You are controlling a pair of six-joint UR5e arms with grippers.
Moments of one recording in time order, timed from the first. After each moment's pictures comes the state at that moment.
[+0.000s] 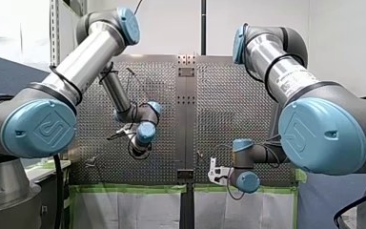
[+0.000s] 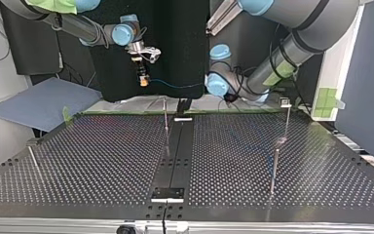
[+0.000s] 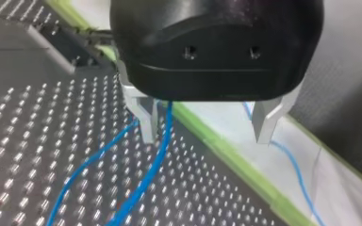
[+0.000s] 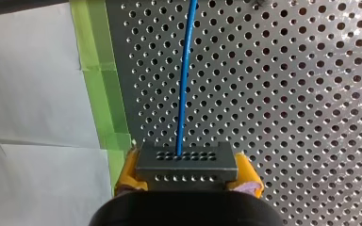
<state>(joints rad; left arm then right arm) -0.35 -2.31 -1.69 -2.88 -2.14 -0.90 2.03 -0.63 1.91 -1.10 1.50 1.69</state>
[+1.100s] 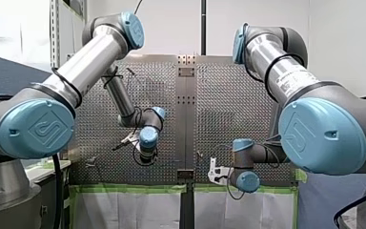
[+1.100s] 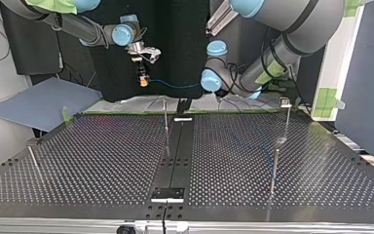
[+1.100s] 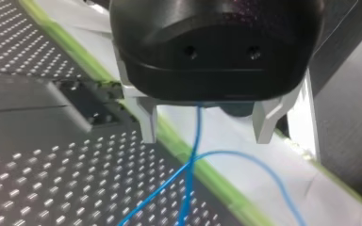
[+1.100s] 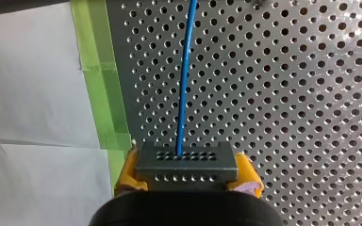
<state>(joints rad) -0.39 -2.35 -1.68 -2.88 -2.04 -1.02 2.03 -0.63 1.90 -1.09 1.50 1.68</state>
